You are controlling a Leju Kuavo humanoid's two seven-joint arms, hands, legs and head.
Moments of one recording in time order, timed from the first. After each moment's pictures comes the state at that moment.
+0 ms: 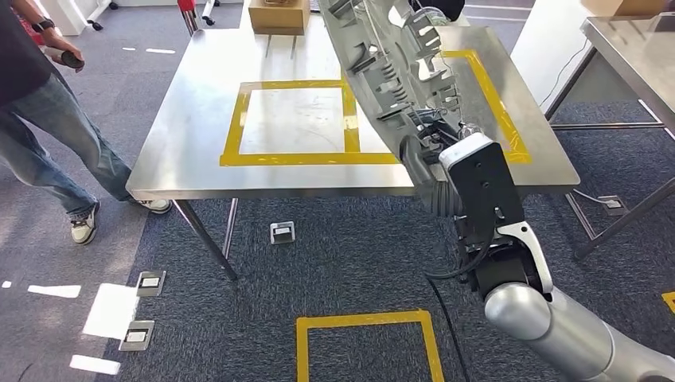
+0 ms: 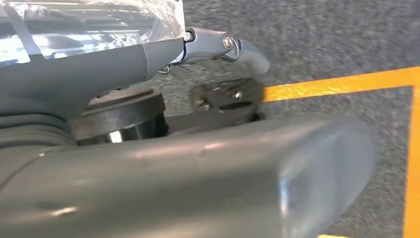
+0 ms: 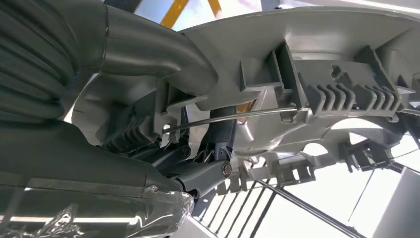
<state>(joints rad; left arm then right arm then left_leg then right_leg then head) -0.13 -0.04 -1.12 -0.22 1.11 0.27 -0.27 -0.54 -0.44 0.75 -2.05 0.19 -0.59 0.43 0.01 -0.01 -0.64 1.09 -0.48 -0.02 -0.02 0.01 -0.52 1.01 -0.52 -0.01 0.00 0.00</state>
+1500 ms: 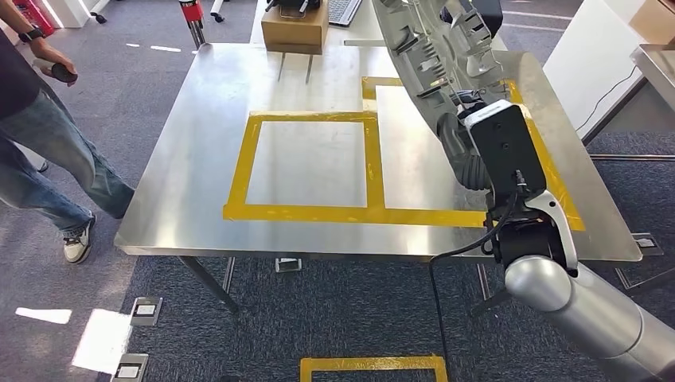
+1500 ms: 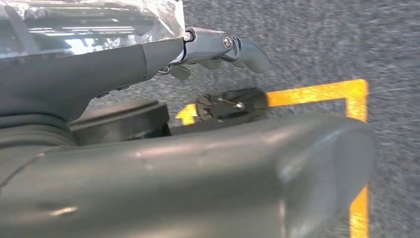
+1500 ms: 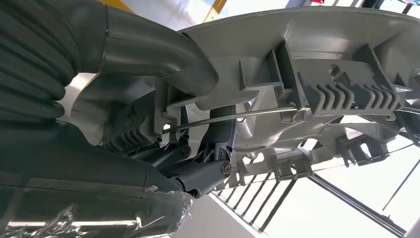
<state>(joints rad) -0.13 -0.04 -1.15 -0.23 1.10 0.27 -0.26 -0.62 -0.54 0.76 -1.95 0.18 -0.62 0.49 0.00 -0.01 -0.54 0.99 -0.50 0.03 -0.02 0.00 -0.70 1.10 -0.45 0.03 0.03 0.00</state>
